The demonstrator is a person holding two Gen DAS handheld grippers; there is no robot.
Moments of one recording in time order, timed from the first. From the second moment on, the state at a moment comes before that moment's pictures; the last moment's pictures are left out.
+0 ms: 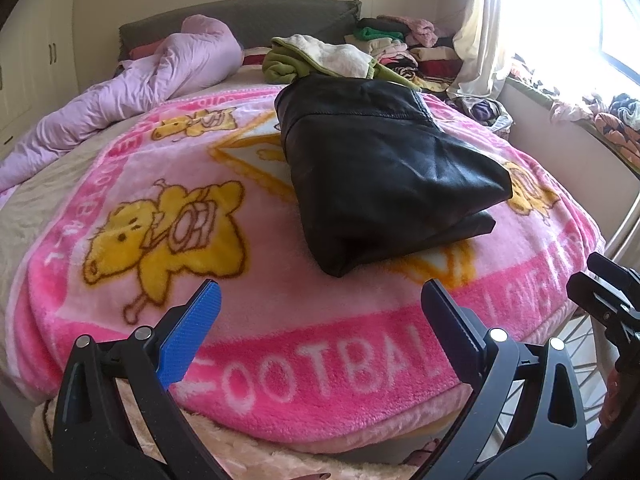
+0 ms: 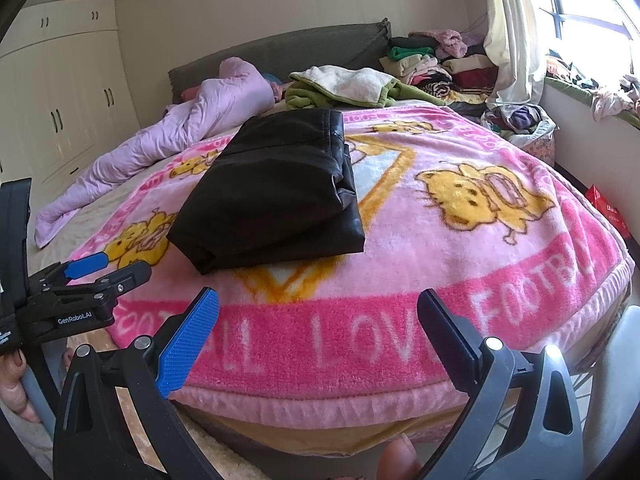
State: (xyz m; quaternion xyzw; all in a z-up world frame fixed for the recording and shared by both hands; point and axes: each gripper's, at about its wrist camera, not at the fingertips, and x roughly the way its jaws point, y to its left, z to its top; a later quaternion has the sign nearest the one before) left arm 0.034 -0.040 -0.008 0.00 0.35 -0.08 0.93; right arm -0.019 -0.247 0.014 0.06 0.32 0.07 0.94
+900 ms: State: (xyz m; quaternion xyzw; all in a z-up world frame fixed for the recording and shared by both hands) left arm 0.039 -0.044 -0.012 0.01 0.36 -0.07 0.93; right arm -0.017 -0.253 0.011 0.06 0.32 0.06 0.94
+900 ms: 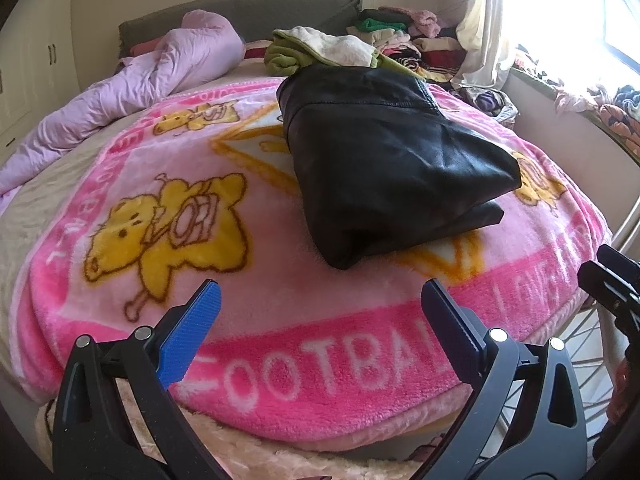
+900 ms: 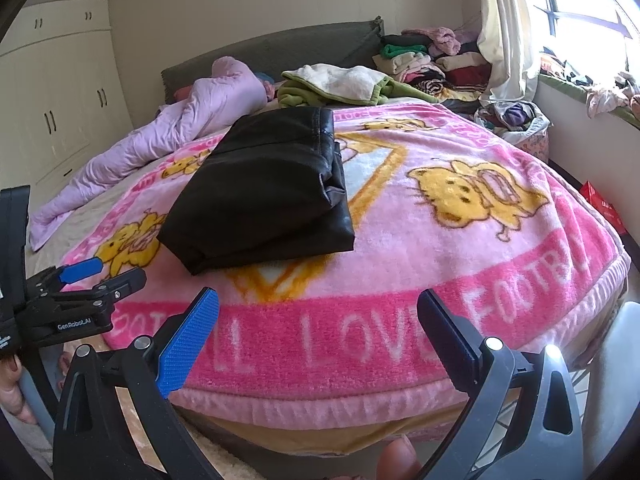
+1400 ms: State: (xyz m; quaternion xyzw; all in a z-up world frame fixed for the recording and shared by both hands) left arm 0.049 -0.028 -0.022 -0.02 0.39 -0.06 0.92; right arm -0.029 -0.299 0.004 0.10 0.31 -0.01 0.95
